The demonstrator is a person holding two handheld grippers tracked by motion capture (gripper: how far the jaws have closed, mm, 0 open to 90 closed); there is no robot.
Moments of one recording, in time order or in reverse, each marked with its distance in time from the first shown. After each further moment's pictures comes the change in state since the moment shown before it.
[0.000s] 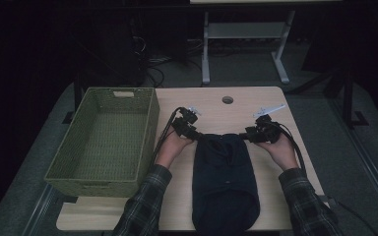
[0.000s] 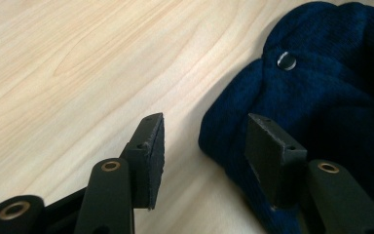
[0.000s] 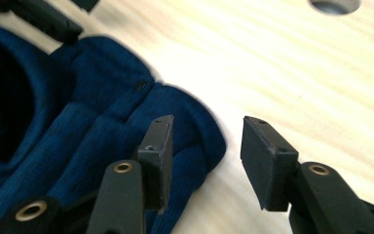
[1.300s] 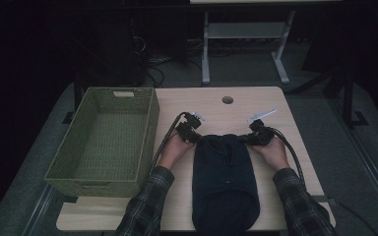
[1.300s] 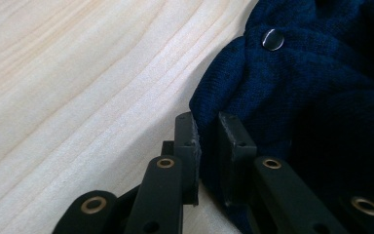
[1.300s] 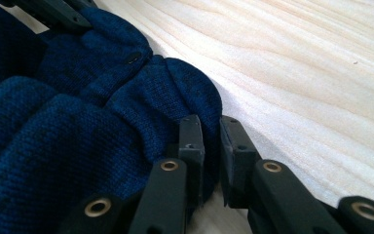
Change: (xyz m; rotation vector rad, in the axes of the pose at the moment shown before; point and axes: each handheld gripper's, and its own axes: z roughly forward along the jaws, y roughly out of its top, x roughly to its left) left arm -0.002 -0.006 0.023 0.055 -0.084 0.035; right arm -0.008 -0.015 0.039 0.067 0.080 0.051
